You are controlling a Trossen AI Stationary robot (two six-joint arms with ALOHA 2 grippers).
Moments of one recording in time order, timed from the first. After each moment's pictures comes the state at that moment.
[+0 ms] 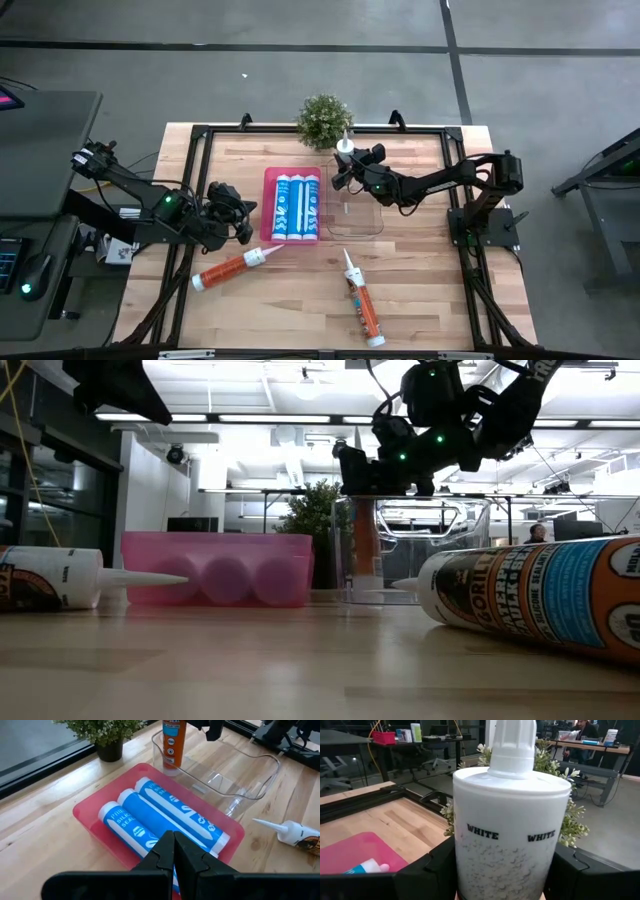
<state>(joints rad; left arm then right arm) -0.52 0.96 0.87 -0.84 -0.85 -1.00 -0.15 1.71 0.75 0.79 0.74 0.13</state>
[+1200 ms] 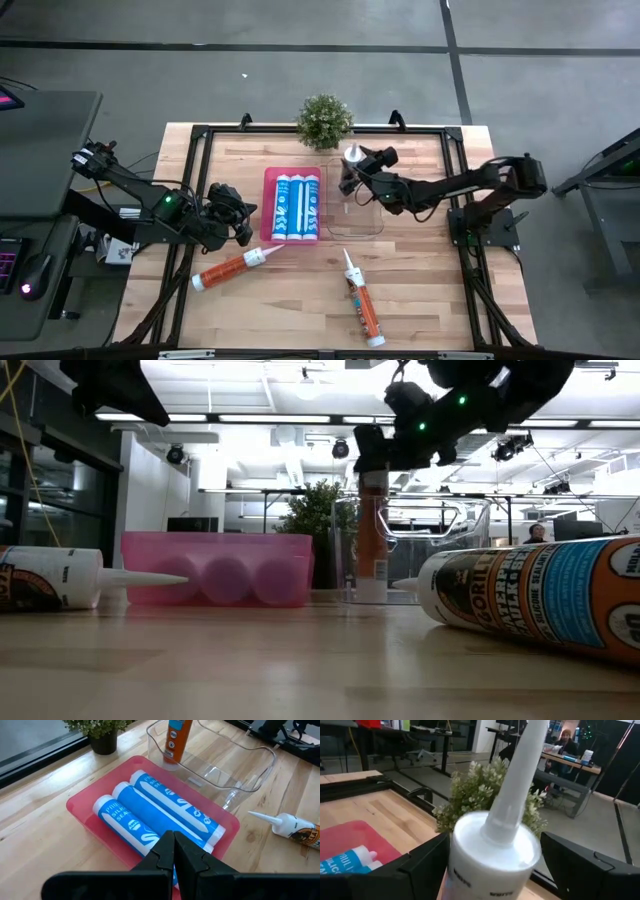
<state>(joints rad) -0.52 0.96 0.87 -0.84 -0.81 -1.00 -0.04 1.53 0.74 0.58 0.93 0.02</state>
